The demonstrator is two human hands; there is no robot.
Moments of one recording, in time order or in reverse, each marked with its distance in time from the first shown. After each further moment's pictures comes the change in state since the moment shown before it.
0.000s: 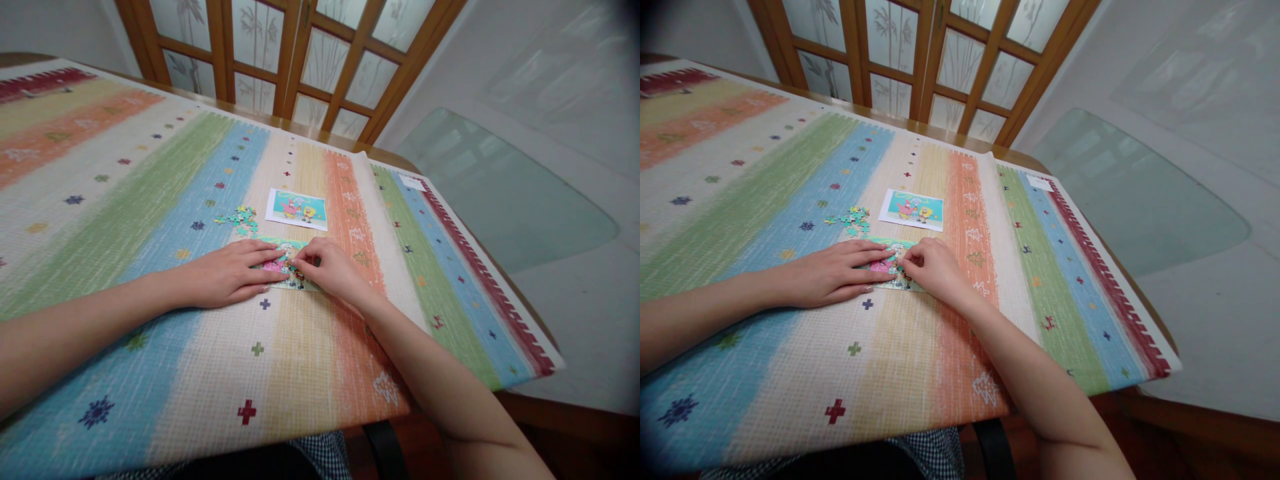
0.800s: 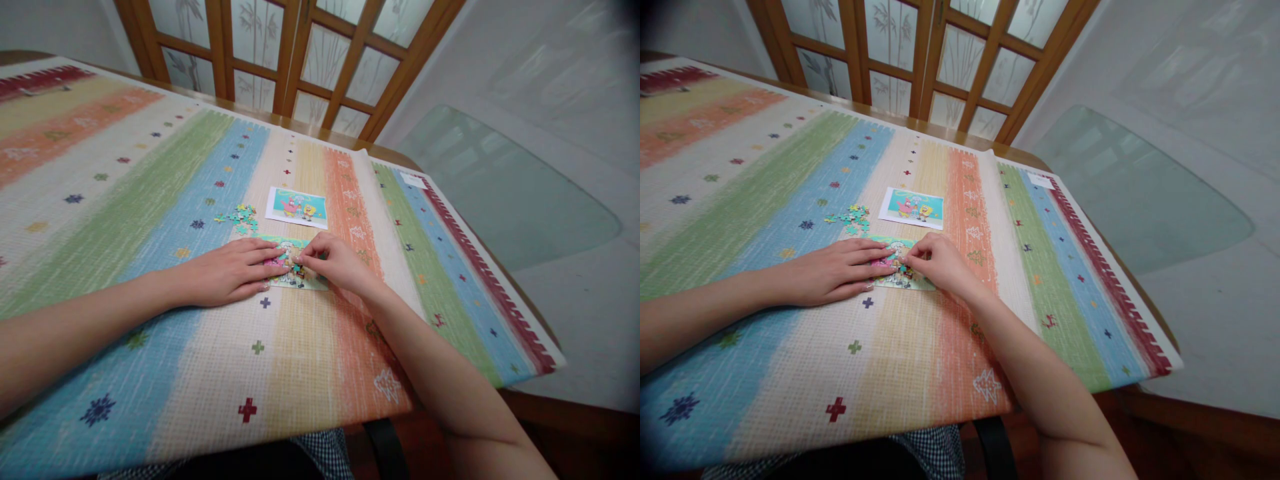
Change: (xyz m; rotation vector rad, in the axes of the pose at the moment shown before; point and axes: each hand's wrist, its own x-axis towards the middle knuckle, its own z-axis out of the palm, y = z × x) left_hand 0.001 0.001 -0.001 -0.036 -0.017 -0.037; right_hand 0.004 0.013 -0.008 0.133 -0.015 -0.001
